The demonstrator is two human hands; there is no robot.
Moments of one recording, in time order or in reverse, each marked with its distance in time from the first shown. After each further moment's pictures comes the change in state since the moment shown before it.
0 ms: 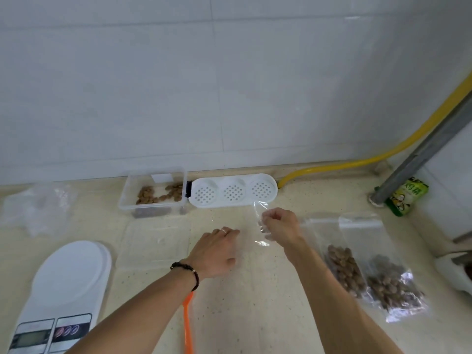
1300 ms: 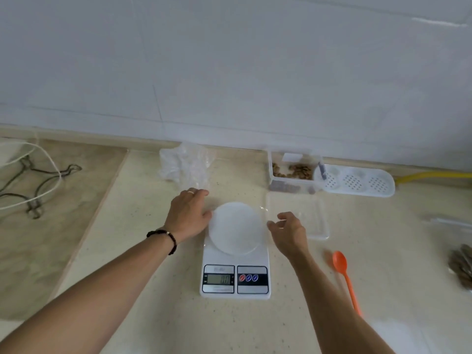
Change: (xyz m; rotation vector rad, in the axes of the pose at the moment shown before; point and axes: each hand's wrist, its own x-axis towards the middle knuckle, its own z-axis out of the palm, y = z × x) left_hand -0.227 -0.365 -0.013 -0.243 0.366 -0.336; right_hand -0.113 0.005 0.357 -0.498 0.096 -0.068
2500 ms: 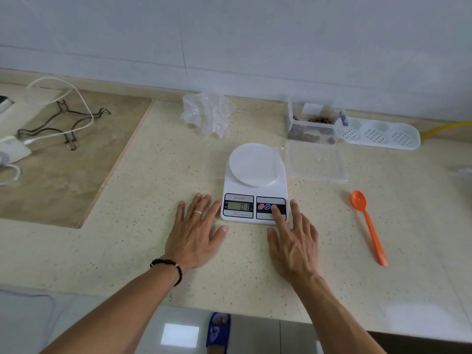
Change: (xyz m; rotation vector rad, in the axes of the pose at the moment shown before) left_hand -0.184 -0.026 0.103 0.143 0.063 0.052; right_hand -0.128 0.123 0.064 -0.702 0.207 -0.534
